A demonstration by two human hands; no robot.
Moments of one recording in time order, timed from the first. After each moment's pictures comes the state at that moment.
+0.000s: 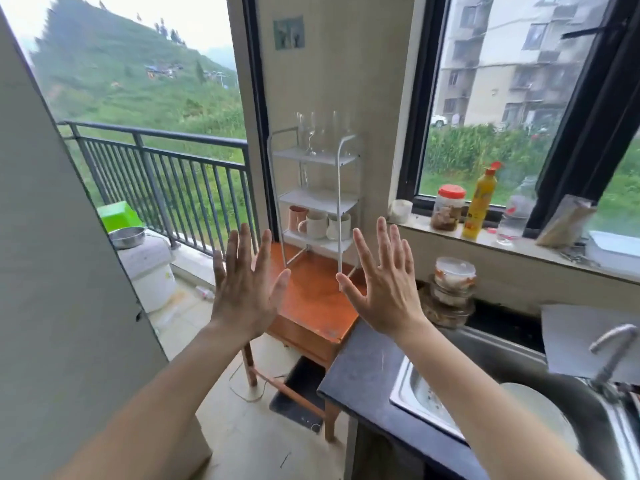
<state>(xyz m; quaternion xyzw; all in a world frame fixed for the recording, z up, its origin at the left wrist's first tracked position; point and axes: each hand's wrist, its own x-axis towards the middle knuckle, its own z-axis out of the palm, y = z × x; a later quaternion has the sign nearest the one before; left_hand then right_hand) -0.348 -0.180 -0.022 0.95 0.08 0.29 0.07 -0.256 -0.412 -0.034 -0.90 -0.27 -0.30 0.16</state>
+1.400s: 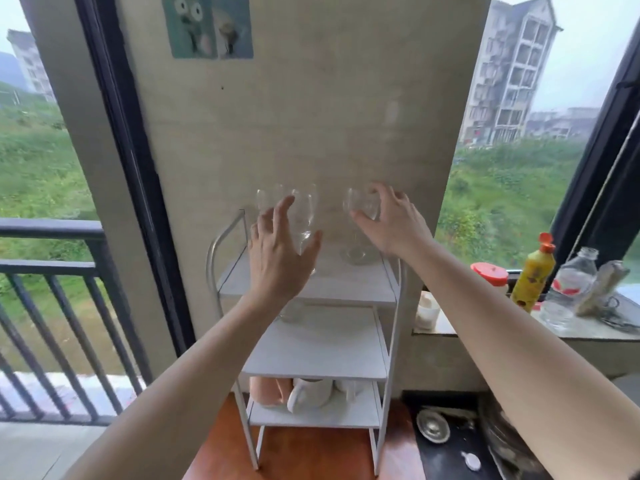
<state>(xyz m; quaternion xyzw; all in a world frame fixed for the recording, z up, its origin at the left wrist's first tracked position) 0.281 0.003 0.077 0.84 -0.16 0.35 0.39 0.255 -0.192 0.141 -0.94 0.06 -0.24 0.23</state>
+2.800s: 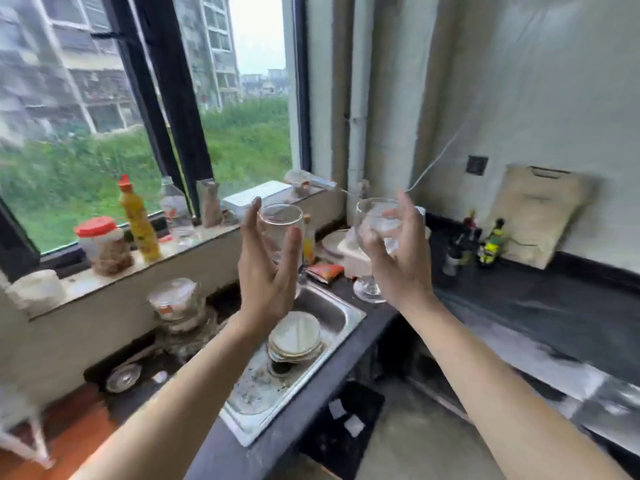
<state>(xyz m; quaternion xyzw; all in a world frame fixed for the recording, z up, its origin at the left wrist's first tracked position) -0.237 -0.433 0.019 0.58 -0.50 0.06 0.64 -0.404 -0.532 0.027 -0.72 0.30 -0.58 0.24</state>
